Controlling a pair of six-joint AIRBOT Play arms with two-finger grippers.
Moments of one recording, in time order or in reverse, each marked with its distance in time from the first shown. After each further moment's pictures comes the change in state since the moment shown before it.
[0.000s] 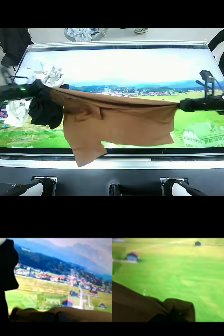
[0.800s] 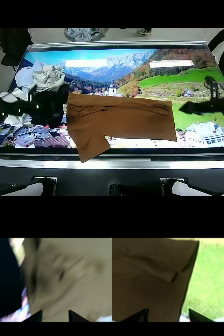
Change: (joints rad) left arm 0.051 -0.134 -0.132 0.092 -0.298 0.017; right arm -0.161 -0.148 0.094 -0.027 0.212 -0.137
